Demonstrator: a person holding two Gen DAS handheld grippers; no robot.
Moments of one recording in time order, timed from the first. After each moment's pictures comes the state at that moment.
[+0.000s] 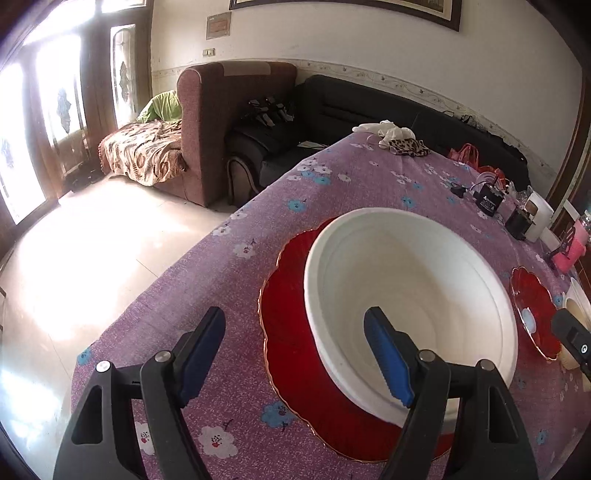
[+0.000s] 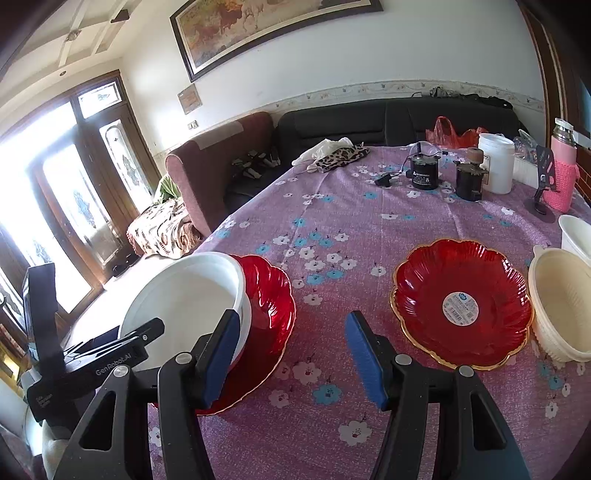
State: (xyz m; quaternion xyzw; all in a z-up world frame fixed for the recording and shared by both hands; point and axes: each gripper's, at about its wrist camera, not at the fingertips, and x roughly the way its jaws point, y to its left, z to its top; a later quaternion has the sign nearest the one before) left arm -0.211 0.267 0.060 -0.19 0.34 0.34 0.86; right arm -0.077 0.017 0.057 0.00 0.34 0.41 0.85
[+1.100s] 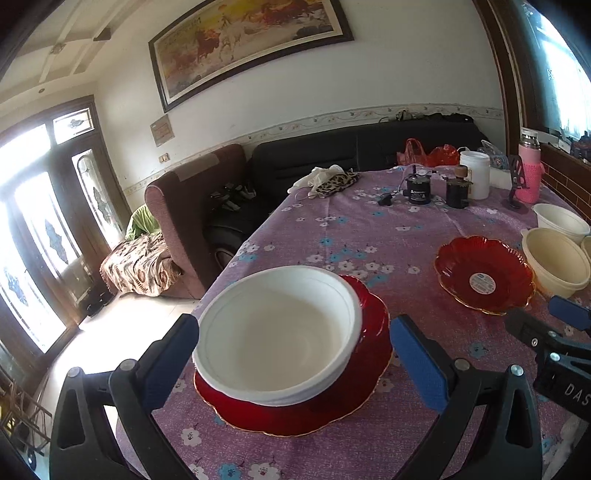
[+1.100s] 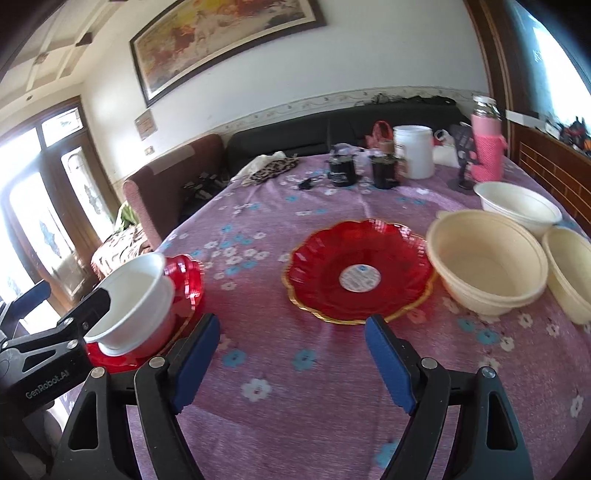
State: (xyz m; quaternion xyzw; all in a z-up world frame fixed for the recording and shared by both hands) left arm -0.179 0.116 0.112 0.04 0.30 0.31 0.90; right arm -0.077 -0.083 0.035 0.04 0.32 0.32 0.89
